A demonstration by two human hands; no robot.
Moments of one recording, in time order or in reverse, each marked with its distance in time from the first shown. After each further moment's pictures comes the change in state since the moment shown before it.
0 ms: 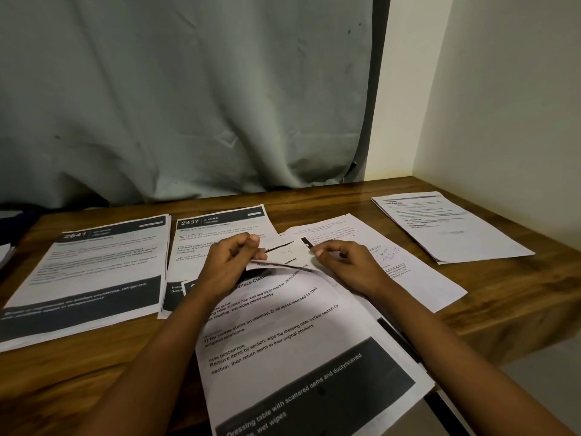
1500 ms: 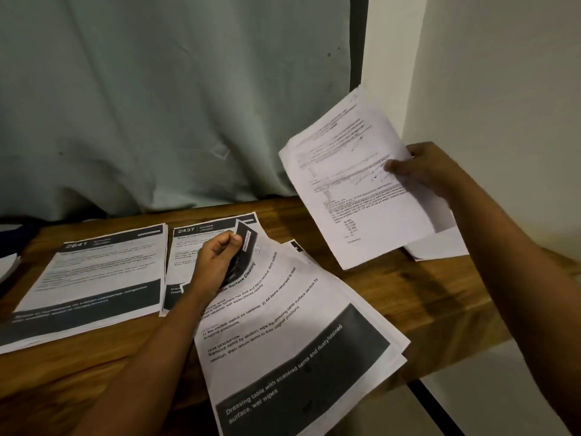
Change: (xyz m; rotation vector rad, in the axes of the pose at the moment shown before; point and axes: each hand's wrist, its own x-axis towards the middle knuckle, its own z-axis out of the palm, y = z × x) left_hand -0.005 0.013 -0.001 -0.155 0.146 -0.015; right_hand 0.028 -0.094 -0.176 -0.286 0.394 0.173
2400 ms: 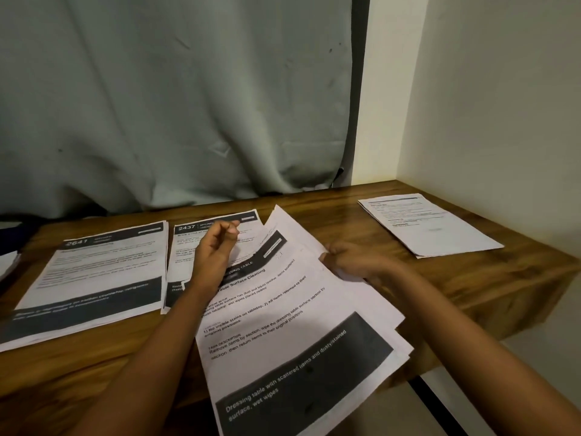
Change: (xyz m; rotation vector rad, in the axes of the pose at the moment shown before) left_hand 0.005 -0.004 -0.001 -0.026 0.056 0.101; right_hand -0.099 0.016 0.129 0.028 -0.673 0.102
